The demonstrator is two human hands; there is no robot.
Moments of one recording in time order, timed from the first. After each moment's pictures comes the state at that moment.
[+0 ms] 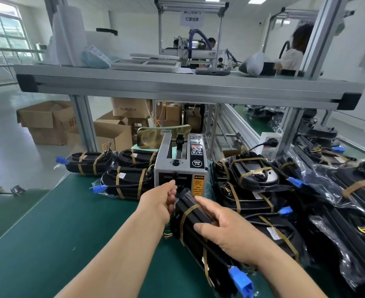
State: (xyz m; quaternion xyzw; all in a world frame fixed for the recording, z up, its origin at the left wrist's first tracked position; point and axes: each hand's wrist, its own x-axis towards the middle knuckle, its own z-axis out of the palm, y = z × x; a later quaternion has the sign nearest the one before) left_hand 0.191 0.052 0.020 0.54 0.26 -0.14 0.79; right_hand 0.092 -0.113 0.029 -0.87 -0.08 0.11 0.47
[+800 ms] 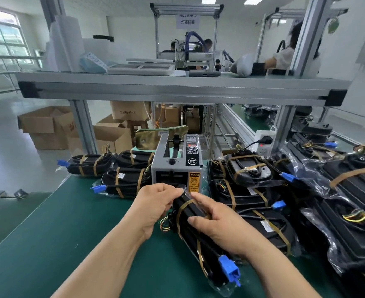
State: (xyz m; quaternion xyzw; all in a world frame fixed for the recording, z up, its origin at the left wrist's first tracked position) left_hand 0.134 0.072 0.037 0.72 0.00 -0.06 0.69; right_hand 0.089 -0.109 0.026 -0.86 -0.08 0.08 0.49
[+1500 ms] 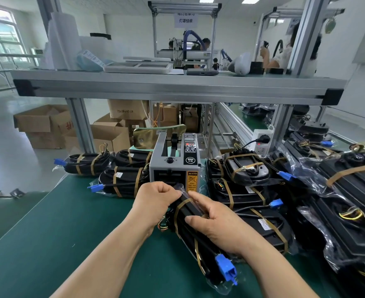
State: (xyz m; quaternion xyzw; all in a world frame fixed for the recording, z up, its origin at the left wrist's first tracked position) left_hand 0.142 0.066 0.027 0.78 0.00 0.01 0.63; right_hand 0.086 -0.107 0.030 -0.86 -0.09 0.07 0.49
